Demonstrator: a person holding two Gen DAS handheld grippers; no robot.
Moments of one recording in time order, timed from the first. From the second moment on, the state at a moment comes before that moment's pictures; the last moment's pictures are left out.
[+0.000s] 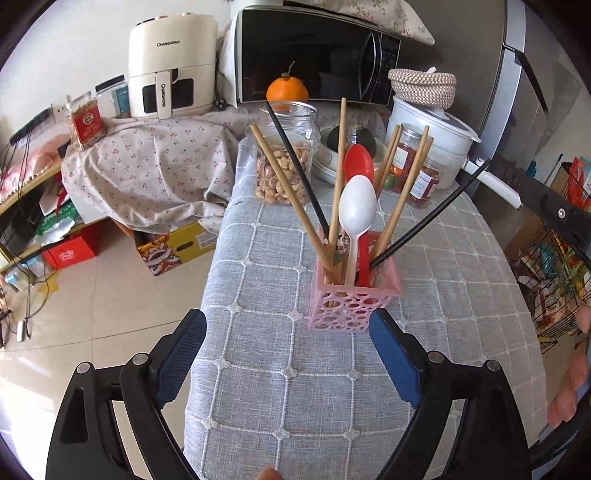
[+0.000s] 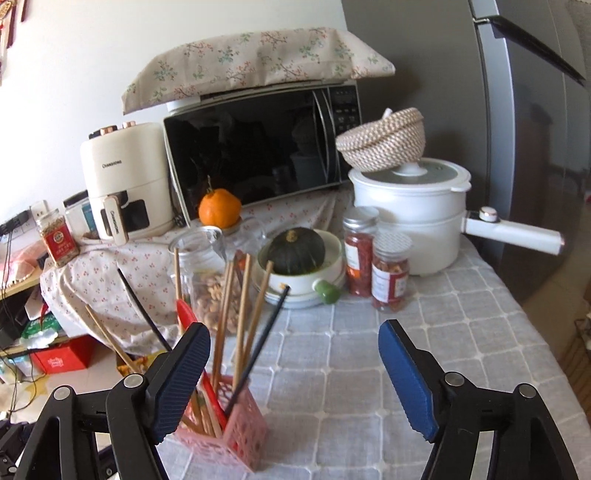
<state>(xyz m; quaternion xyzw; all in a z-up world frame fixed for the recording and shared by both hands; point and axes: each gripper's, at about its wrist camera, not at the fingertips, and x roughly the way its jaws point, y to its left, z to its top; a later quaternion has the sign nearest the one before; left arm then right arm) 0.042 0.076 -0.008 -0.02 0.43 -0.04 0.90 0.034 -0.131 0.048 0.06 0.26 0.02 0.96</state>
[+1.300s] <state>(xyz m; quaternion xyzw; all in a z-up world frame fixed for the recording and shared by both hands) 0.019 0.023 -0.001 0.04 0.40 -0.04 0.91 0.011 -0.175 0.014 0.04 0.38 -0.01 0.92</state>
